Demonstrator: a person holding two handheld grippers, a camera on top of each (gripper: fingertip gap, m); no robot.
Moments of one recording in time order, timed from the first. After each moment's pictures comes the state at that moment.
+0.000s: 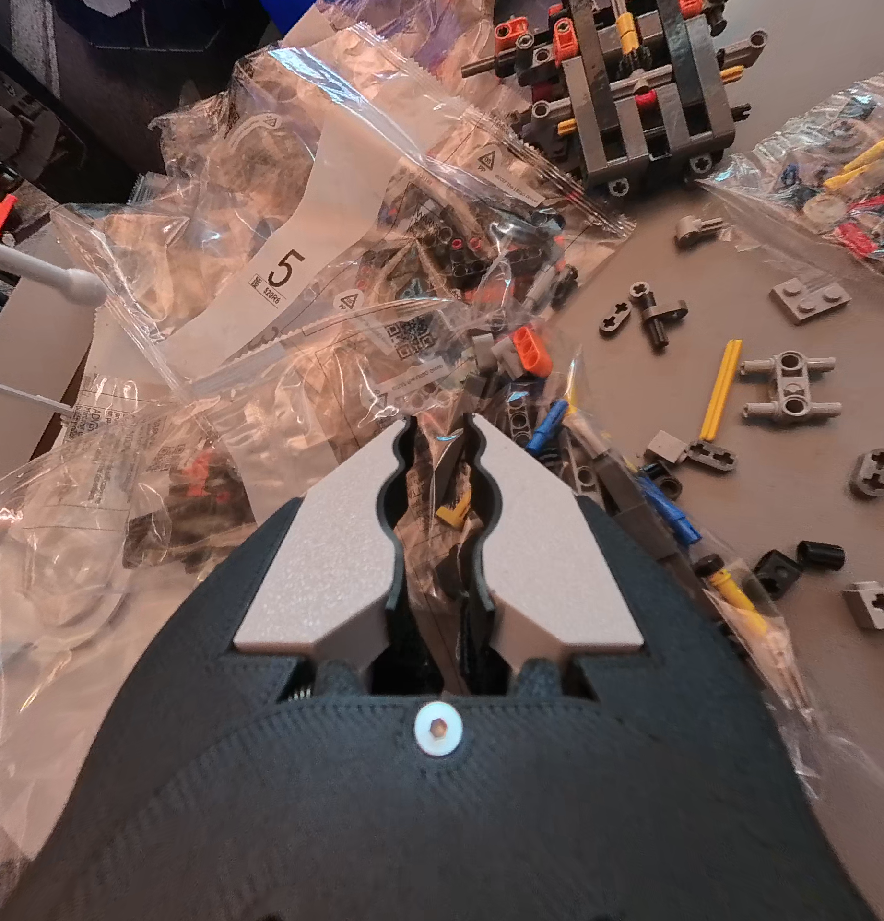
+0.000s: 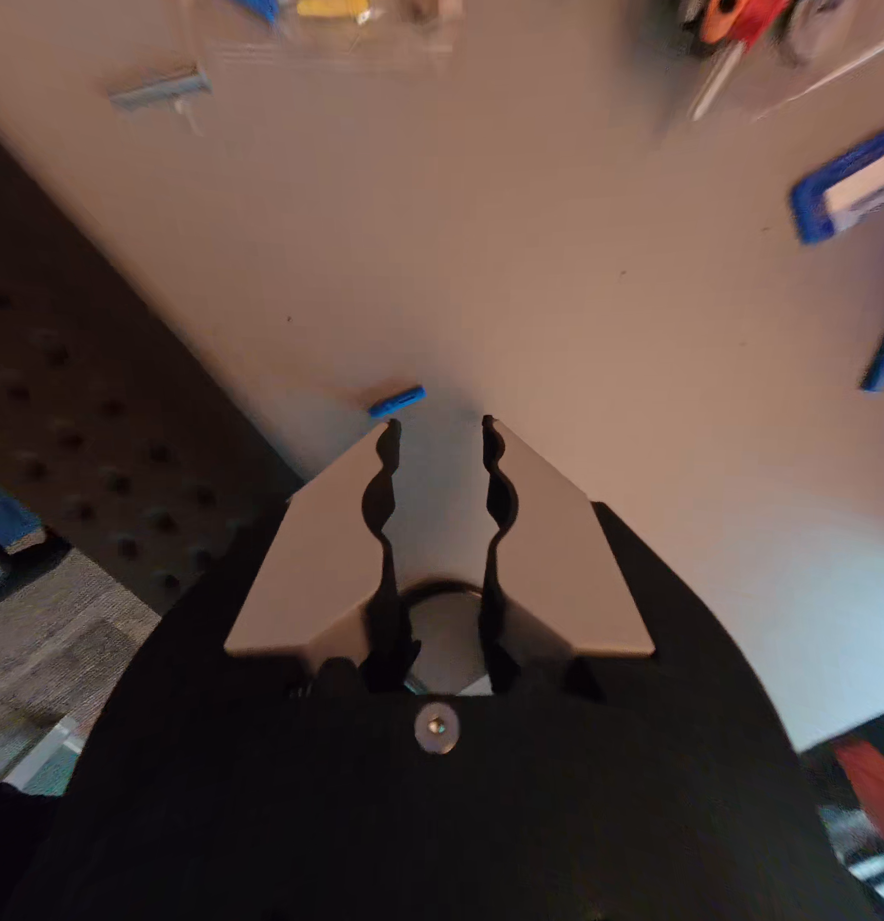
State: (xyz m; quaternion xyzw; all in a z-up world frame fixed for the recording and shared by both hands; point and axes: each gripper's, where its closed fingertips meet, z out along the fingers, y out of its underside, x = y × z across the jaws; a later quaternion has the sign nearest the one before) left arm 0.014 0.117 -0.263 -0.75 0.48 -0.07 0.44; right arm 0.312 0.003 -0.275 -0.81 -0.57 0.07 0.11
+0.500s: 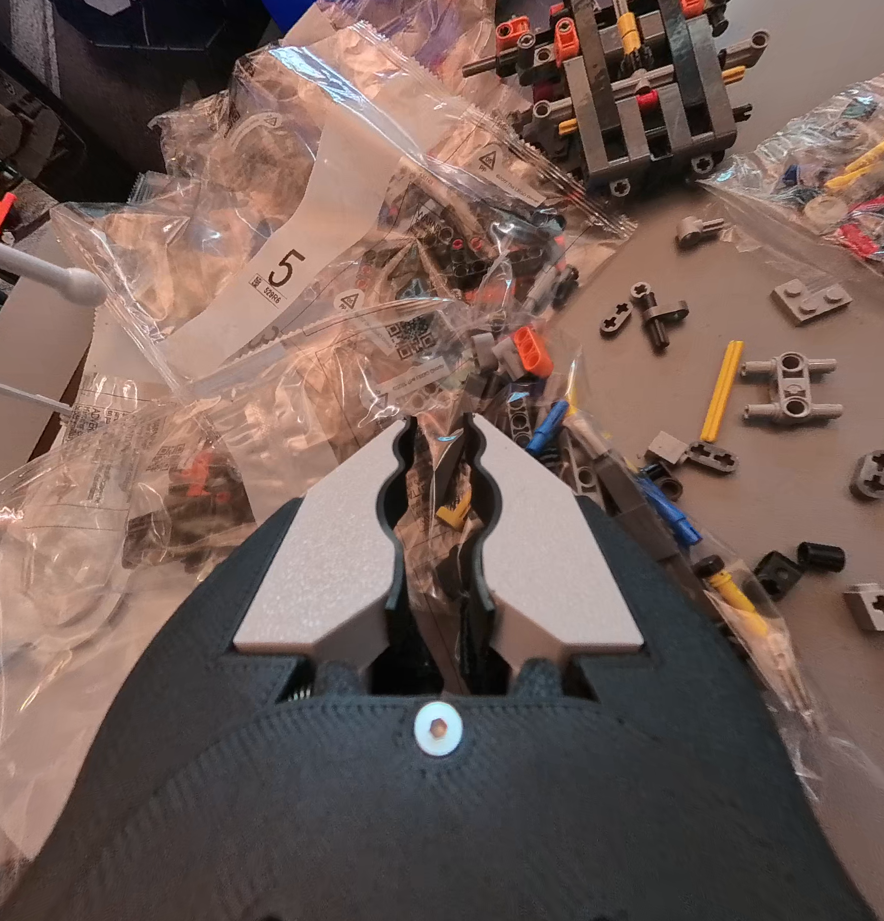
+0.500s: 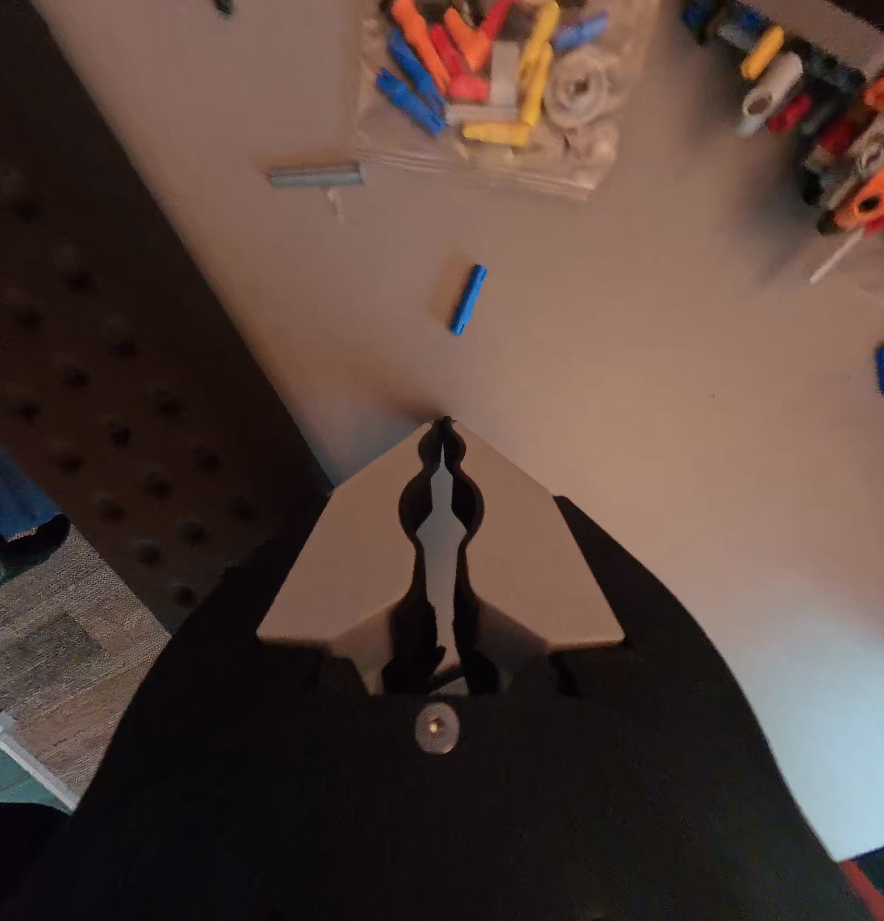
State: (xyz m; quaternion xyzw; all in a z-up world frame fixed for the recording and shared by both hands) left arm 0.014 0.117 -0.263 -0.76 0.48 -0.07 0.44; right arm 0.269 -0.020 -0.281 -0.77 -0.62 0.10 0.12
